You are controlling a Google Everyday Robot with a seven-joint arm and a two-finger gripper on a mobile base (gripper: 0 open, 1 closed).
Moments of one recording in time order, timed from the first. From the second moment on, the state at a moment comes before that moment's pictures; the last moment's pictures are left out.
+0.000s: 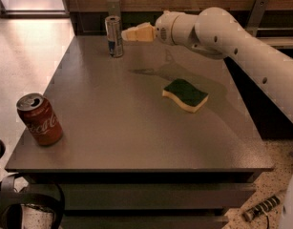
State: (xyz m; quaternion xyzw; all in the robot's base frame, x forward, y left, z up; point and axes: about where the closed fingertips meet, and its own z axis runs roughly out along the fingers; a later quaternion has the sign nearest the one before) arm 0.793 -0.010 0.939 -0.30 0.71 0.22 0.60
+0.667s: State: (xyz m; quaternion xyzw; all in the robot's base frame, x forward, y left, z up) arm 0.832 0.041 0.909 -0.30 0.67 0.27 0.62
